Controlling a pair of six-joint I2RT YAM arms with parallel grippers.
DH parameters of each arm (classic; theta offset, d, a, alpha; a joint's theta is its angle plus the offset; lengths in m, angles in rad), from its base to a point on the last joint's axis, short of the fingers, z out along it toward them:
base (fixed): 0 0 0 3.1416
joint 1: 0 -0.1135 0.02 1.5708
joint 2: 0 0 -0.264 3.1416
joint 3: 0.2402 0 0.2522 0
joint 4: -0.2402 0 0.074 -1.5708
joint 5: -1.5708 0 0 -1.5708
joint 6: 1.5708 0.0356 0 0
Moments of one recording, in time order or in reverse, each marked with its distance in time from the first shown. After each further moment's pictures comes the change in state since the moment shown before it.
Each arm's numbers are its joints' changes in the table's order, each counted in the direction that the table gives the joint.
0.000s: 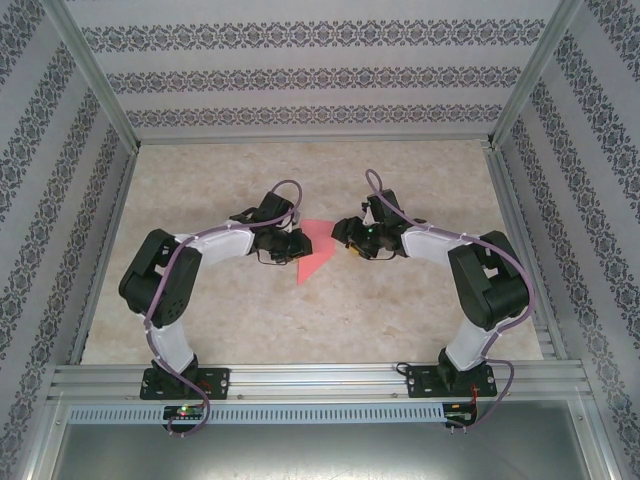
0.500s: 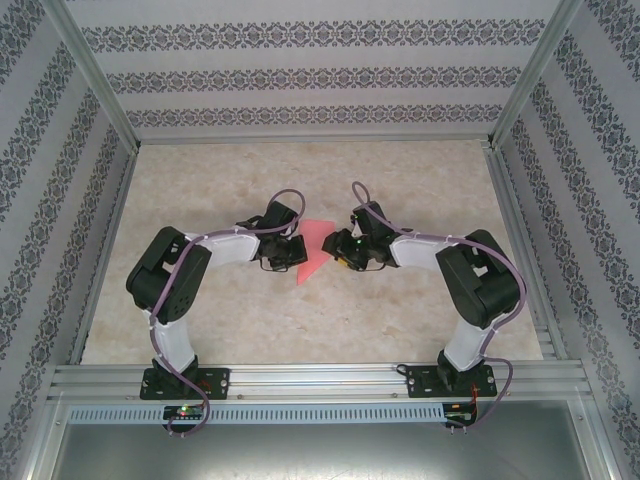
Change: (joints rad) left arm 0.032 0.033 -0.059 0.052 0.143 -0.060; right arm -0.099 0.038 -0.048 0.071 -0.029 0.095
